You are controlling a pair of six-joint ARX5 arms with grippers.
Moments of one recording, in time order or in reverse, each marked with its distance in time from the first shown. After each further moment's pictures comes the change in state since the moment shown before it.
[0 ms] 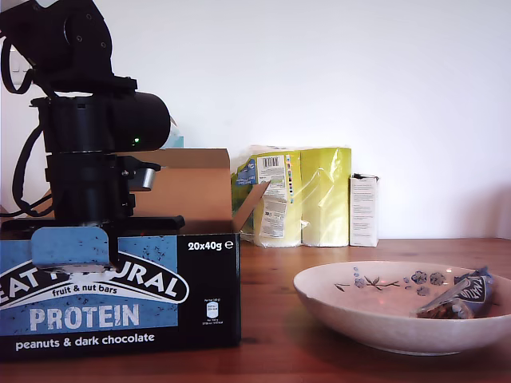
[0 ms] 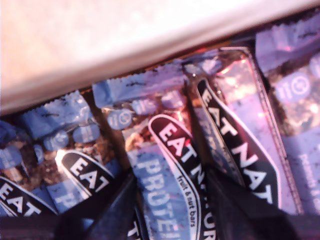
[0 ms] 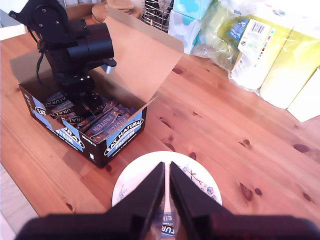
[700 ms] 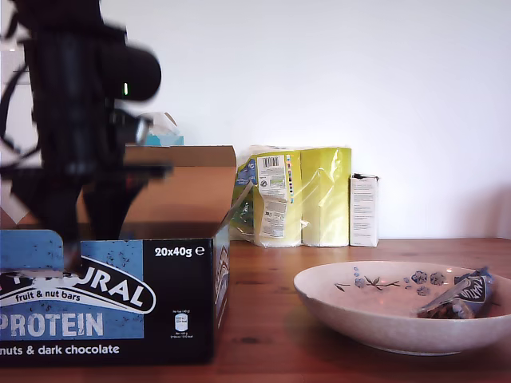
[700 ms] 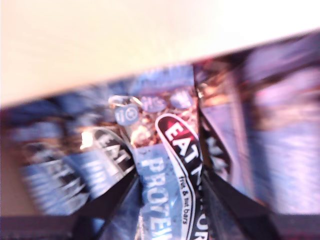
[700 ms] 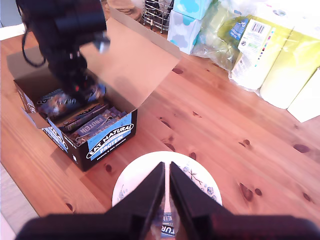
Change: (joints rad) left arm 0.000 -0.141 0.091 -0.181 -0.018 0.042; right arm 0.000 0.000 0.000 0.000 0.000 -0.001
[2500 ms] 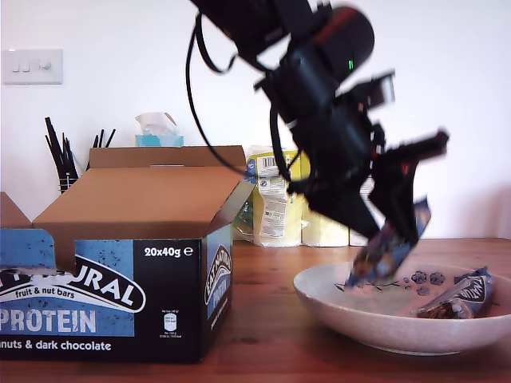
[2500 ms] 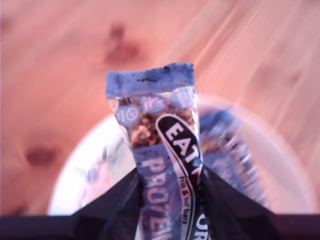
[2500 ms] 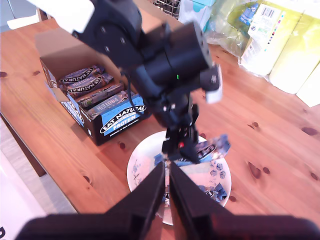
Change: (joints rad) left arm -0.423 0.422 0.374 0.467 0.233 0.198; right arm 0.000 -0.126 -0.002 -0.152 -0.027 0.005
